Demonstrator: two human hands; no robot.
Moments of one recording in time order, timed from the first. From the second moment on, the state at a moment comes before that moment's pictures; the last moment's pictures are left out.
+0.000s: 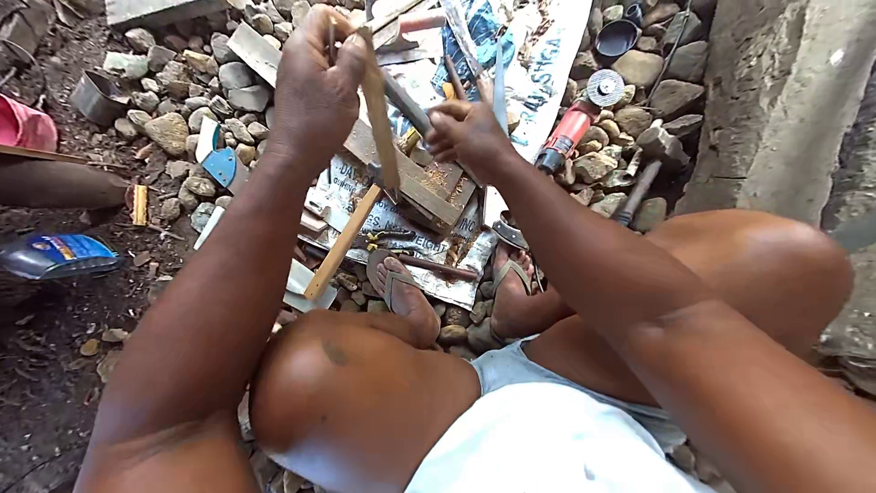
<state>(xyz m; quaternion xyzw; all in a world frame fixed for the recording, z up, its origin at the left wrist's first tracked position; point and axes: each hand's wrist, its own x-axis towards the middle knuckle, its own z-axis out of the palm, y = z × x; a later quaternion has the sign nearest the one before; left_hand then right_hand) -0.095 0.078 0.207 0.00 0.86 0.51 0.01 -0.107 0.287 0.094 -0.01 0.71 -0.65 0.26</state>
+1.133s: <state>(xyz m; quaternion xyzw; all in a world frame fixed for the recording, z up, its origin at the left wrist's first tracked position) -0.108 0.056 0.136 0.09 0.82 0.51 0.23 -0.097 0.265 0.082 -0.09 0.75 -0.64 0.16</state>
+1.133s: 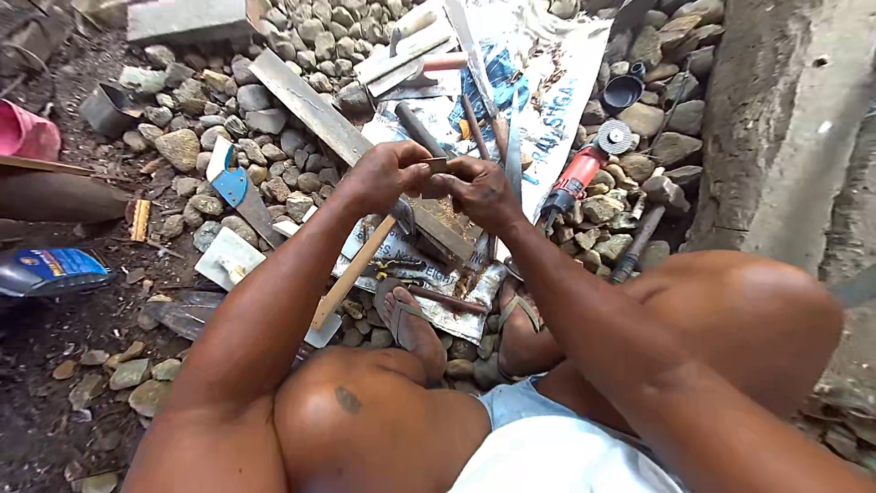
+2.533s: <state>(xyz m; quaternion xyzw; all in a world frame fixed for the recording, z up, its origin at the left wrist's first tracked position) -0.001 0.126 0.229 0.25 0.92 0.30 0.02 0.014 0.302 0.167 -0.12 0.77 -0.59 -0.18</state>
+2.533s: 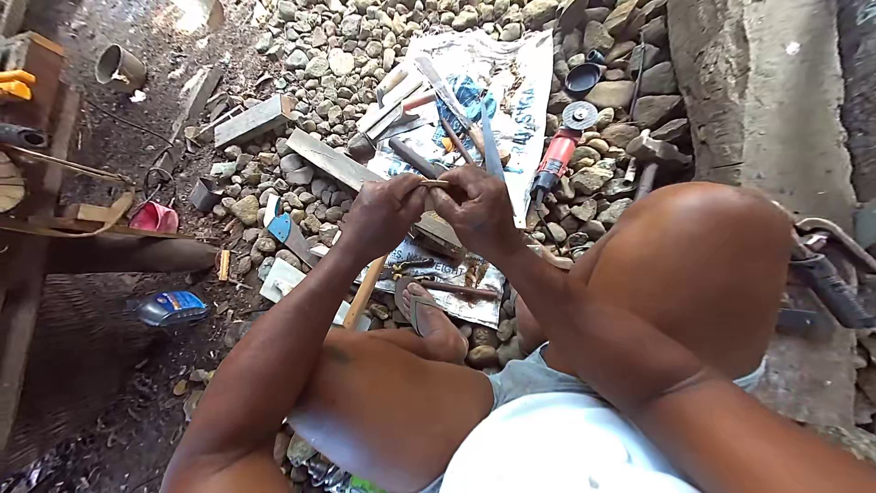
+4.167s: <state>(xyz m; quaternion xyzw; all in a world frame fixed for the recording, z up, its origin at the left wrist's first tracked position) -0.059 0.064 0.121 -0.03 0.77 0.55 0.30 -0.049 0.309 -0.014 0.13 0.61 -0.75 0.22</state>
